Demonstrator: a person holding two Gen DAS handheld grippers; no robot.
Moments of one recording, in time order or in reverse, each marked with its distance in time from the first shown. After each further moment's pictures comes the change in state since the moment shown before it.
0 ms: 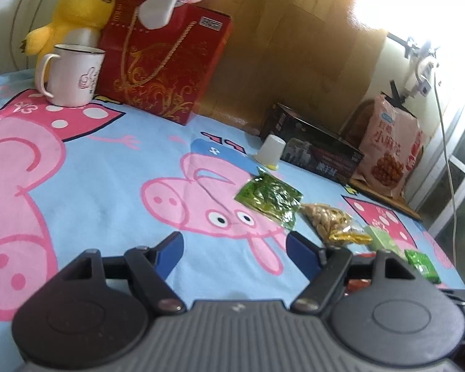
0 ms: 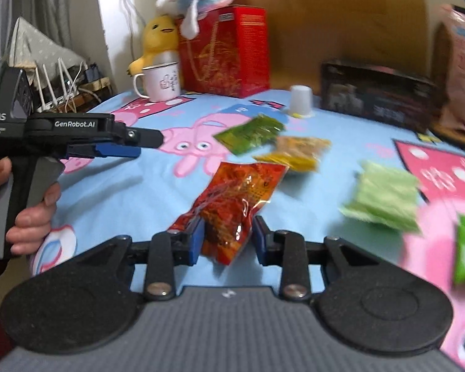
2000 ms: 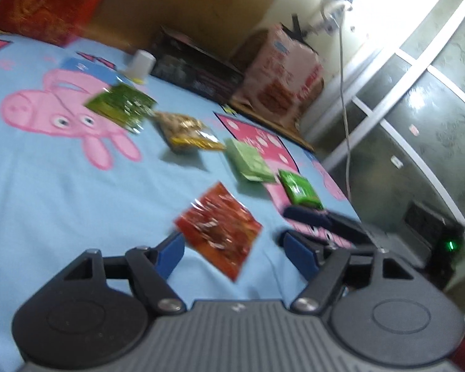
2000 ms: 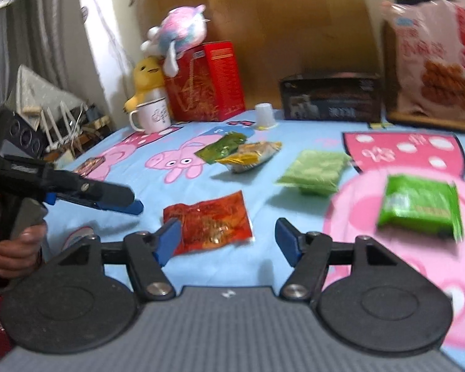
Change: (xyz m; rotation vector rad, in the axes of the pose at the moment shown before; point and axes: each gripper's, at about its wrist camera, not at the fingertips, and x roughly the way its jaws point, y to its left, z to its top) left arm -0.010 -0.071 -0.035 0.004 0.286 -0.401; right arm -0.044 -0.030 -0.014 0.045 -0.102 0.041
